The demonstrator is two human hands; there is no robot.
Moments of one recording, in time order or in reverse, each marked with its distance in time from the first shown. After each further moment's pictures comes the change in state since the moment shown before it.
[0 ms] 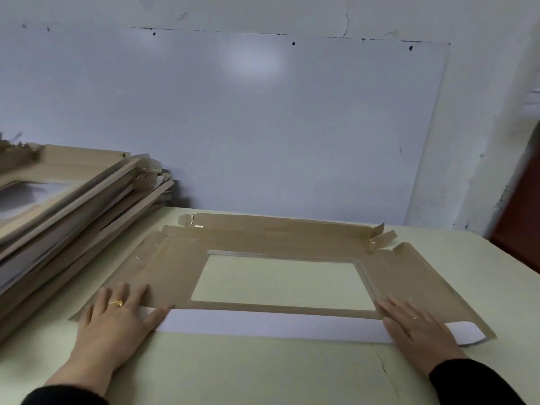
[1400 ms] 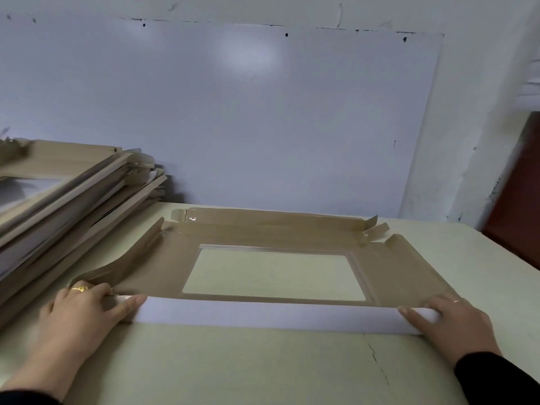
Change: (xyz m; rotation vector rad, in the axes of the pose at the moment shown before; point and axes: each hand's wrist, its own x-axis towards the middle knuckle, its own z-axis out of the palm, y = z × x) left_hand 0.008 -0.029 -0.011 -0.164 0.184 -0.054; right_hand -0.015 0.027 -0.022 0.132 0.335 0.251
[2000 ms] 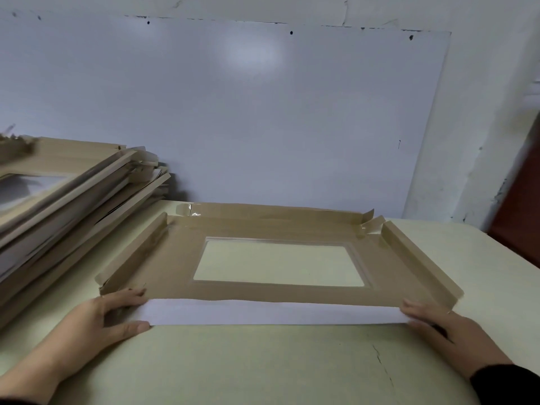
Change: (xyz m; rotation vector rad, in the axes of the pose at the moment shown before) left_hand -0.008 -0.017 -0.005 -0.424 -0.318 0.341; right_hand -0.005 0.017 0.000 0.278 -0.222 -0.281
